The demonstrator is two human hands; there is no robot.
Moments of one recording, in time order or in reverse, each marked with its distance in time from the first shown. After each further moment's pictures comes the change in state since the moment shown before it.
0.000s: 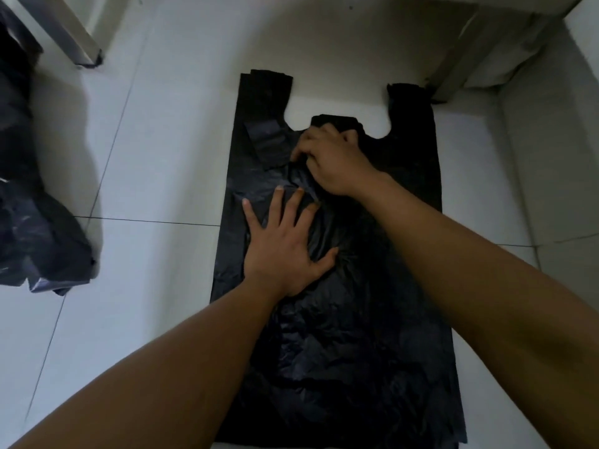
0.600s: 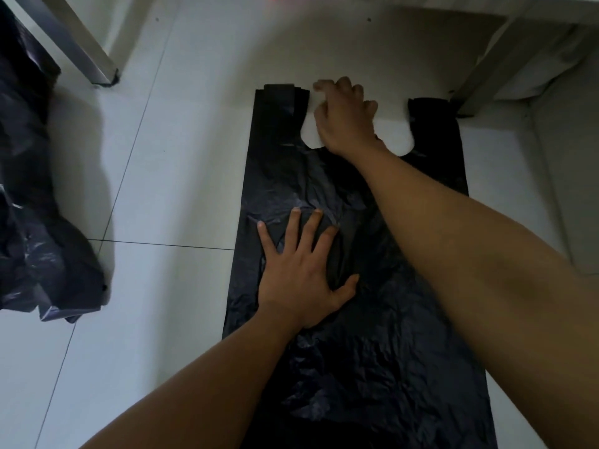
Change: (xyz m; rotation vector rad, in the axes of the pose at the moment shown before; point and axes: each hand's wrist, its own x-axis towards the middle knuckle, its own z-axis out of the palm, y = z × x) left_hand 0.002 -0.001 0.000 -0.022 -0.009 -0.004; right_hand 0.097 0.026 -0.002 0.058 0.243 0.335
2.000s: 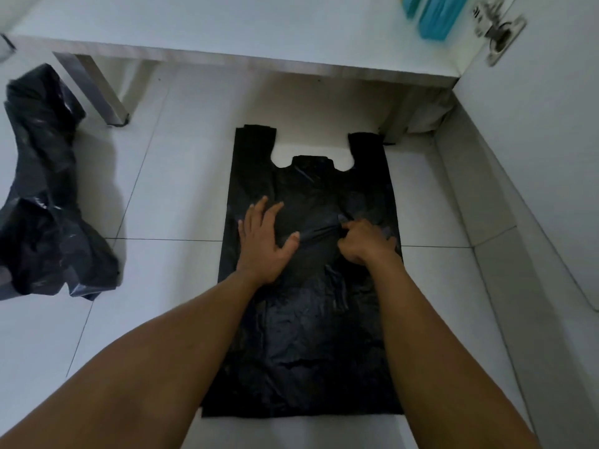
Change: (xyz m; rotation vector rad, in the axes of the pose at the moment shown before) left_hand -0.010 -0.014 -0.019 -0.604 0.221 -0.065; right_hand -0.230 0.014 -0.085 -0.114 -0.539 0.519
